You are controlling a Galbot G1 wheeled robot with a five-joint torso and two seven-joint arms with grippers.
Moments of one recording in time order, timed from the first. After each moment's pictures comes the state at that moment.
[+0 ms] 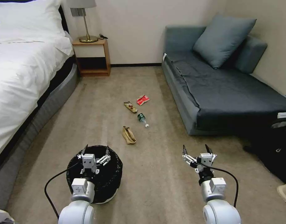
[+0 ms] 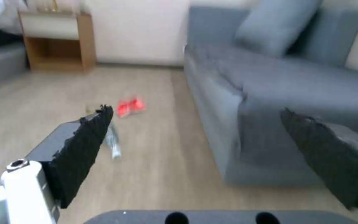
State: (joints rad) left arm 1.51 -1.54 -0.57 -2.00 0.00 0.06 -0.02; right arm -1.53 1.53 0.55 2.04 -0.03 -0.05 0.01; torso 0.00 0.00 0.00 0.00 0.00
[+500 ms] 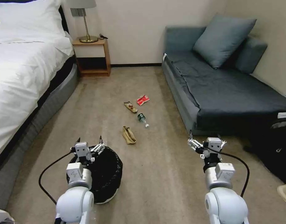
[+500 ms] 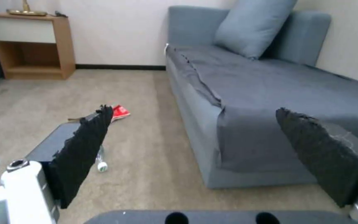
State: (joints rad) left arm 1.48 -1.50 -0.60 -2.18 -0.08 0.34 -0.12; right arm -1.50 1.61 0.55 2.21 -0.10 -0.23 0.03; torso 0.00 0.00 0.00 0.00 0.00
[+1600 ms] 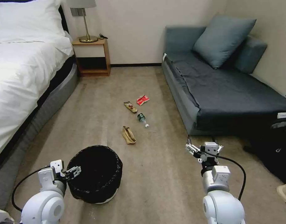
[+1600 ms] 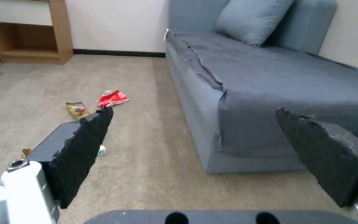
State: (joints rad) left arm 1.54 -1.21 -0.65 -2.09 -0.67 0.71 -0.55; right arm -1.51 1.61 0.54 2.17 -0.11 -0.23 0.05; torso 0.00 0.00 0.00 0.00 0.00
